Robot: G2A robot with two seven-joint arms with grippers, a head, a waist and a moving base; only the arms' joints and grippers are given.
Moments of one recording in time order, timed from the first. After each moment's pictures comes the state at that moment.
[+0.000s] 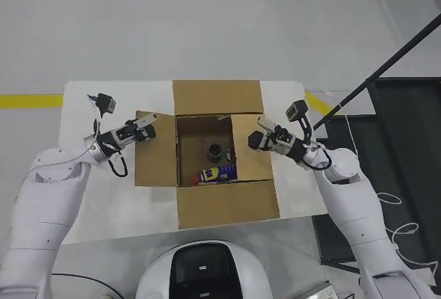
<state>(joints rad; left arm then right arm) 0.94 -1.12 -1.23 -1.17 -0.28 -0.45 -0.95 -1.21 -1.14 1.42 -1.41 0.49 -0.21 0.98</state>
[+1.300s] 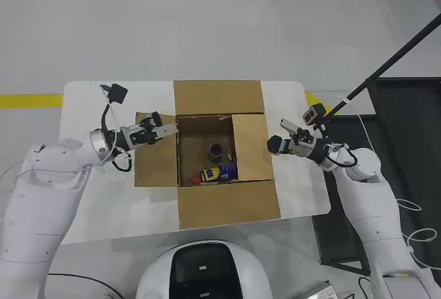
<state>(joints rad) 0.97 -1.09 -1.20 -1.53 -0.08 -0.39 -0.92 -1.21 -1.10 1.54 -1.30 0.58 -0.16 1.18</state>
